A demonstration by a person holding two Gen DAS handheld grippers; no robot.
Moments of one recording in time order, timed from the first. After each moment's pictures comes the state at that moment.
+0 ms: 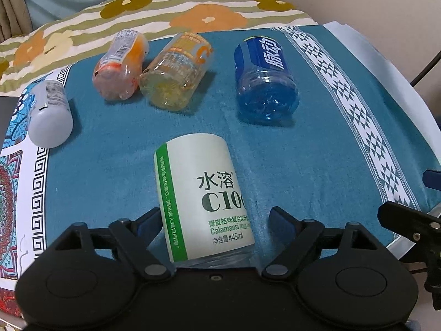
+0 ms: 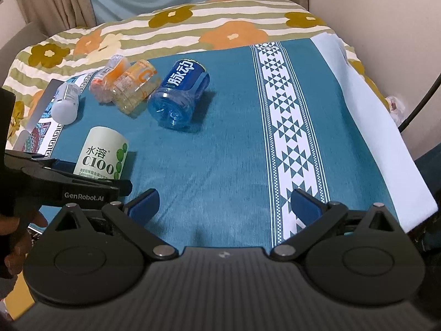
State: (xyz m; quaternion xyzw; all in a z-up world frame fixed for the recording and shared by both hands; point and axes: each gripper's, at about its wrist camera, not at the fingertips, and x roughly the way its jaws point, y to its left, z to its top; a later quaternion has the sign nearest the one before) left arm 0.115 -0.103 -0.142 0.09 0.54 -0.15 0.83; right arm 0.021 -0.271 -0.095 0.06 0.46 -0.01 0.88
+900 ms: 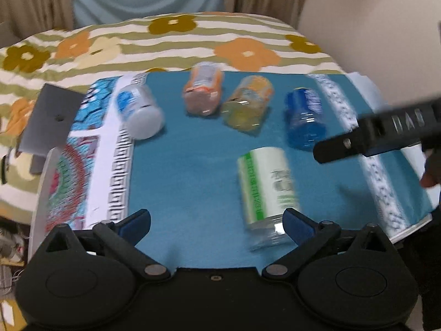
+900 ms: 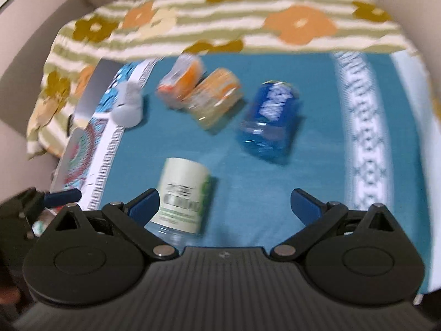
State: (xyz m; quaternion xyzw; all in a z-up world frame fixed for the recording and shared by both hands) left arm 0.075 -0.009 -0.077 0.03 0.49 -0.09 0.86; right arm 0.116 -0.209 -0.053 0.08 0.54 0.12 0.83
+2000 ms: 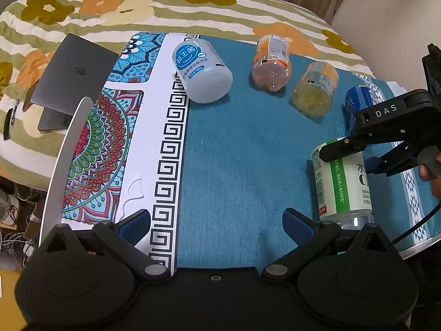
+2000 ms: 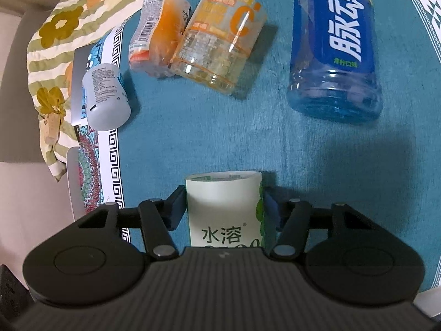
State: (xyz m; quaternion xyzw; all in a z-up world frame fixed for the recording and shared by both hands) left arm 0.094 0.065 -0.111 -0.03 0.54 -0.07 0.84; right arm 0.194 -0.179 -0.142 0.23 0.67 0.10 0.70
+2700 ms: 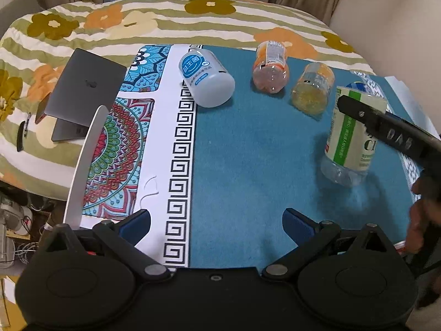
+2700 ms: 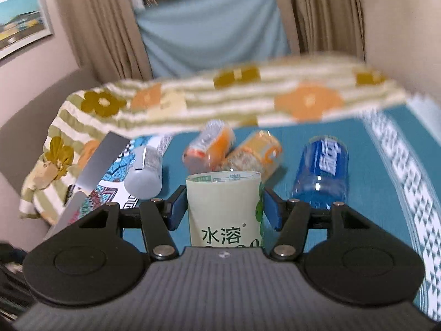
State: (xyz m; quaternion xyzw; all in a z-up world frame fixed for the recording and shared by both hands) left arm 0.072 0.066 -0.098 0.01 0.52 -0.06 0.85; right arm 0.076 -0.148 -0.096 0.09 0.30 0.09 0.95
